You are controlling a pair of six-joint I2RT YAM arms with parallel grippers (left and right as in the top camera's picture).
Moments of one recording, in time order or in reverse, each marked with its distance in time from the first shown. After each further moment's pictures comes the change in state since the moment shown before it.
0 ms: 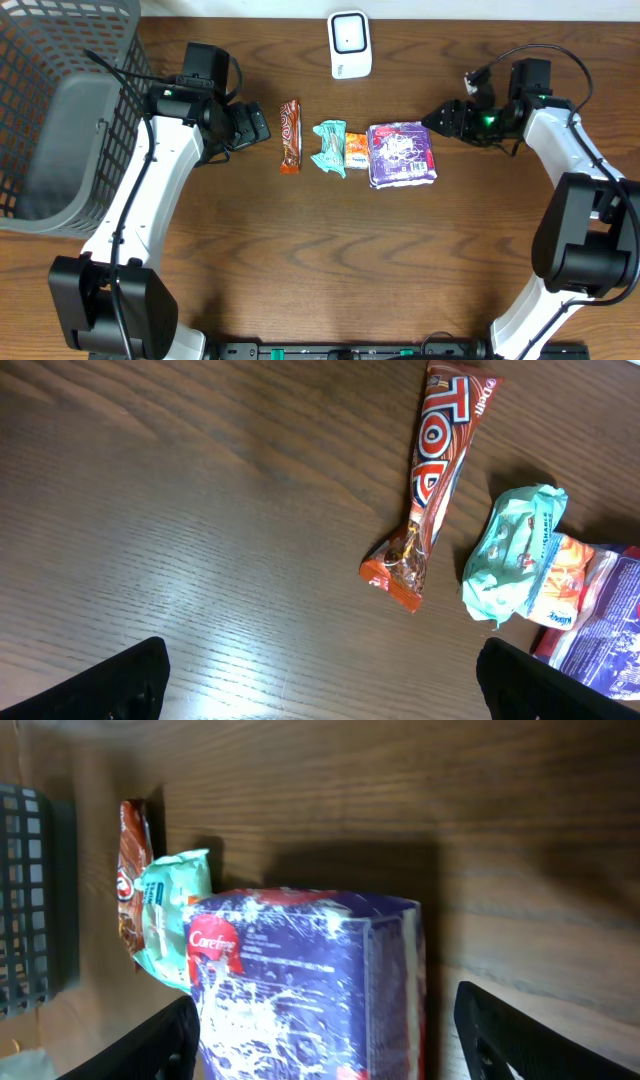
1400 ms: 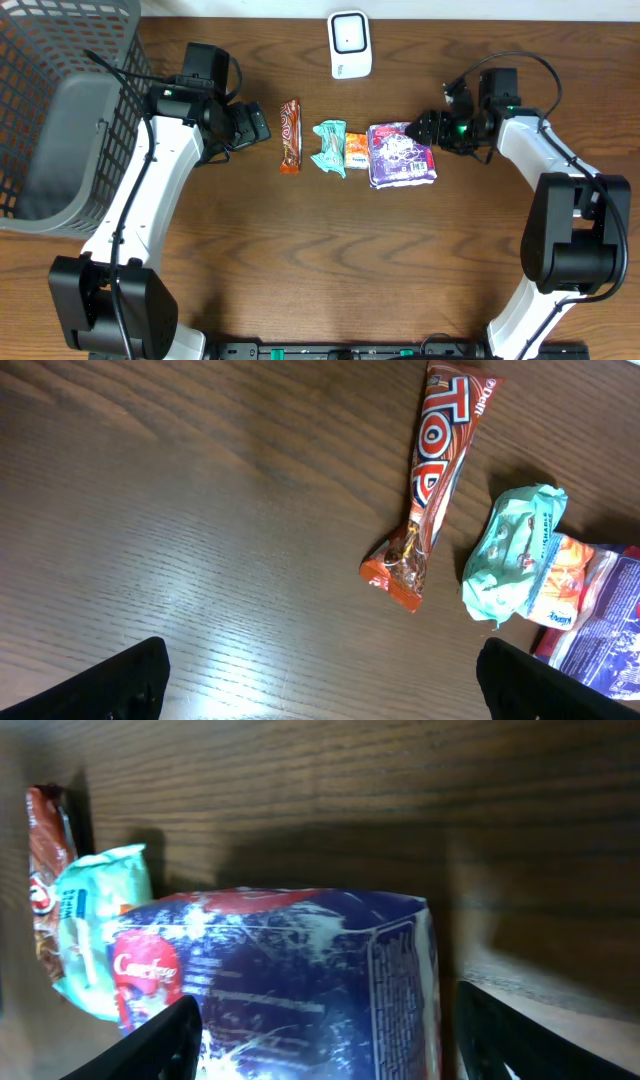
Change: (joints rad) left arm 0.000 0.000 0.000 0.000 0.000 0.000; right arm 0.101 0.000 -0.110 0.153 0.158 0.103
